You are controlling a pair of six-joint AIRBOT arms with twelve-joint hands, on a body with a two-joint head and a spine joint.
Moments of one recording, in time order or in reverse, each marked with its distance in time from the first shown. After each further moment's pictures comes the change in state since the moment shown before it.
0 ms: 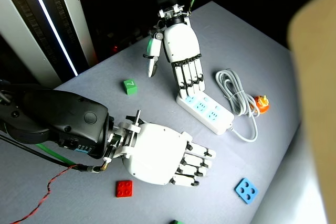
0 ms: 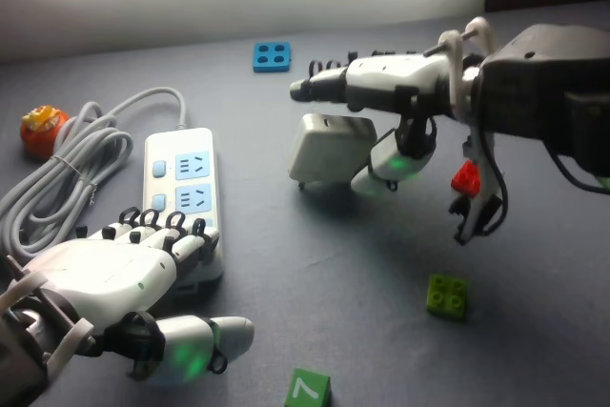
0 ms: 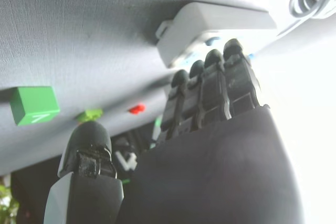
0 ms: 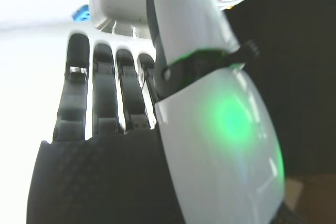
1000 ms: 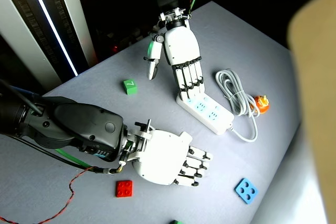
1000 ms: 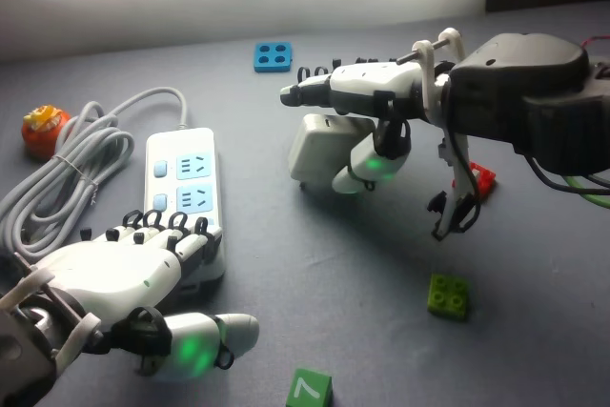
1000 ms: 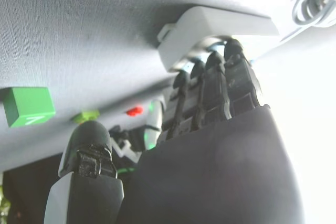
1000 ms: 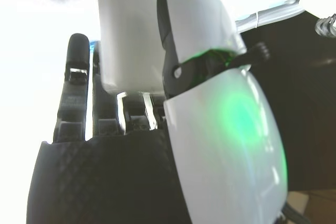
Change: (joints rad) left arm -0.013 -0.018 0.010 -0.056 0.013 0.010; right arm -0.010 -0.104 0.129 0.014 -0.015 -0.005
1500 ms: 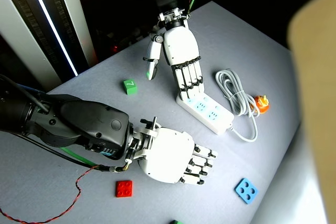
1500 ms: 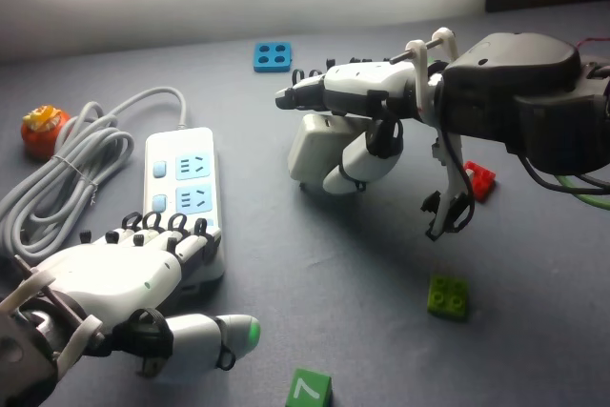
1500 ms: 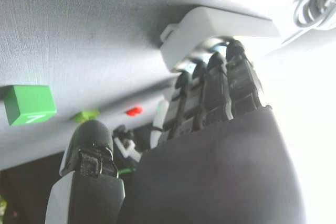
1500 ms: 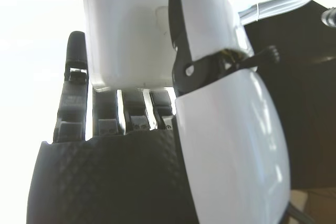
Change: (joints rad) left arm 0.000 0.000 -0.010 -0.013 -0.007 0.002; right arm 0.002 -0.013 0.007 0.000 0.002 0.002
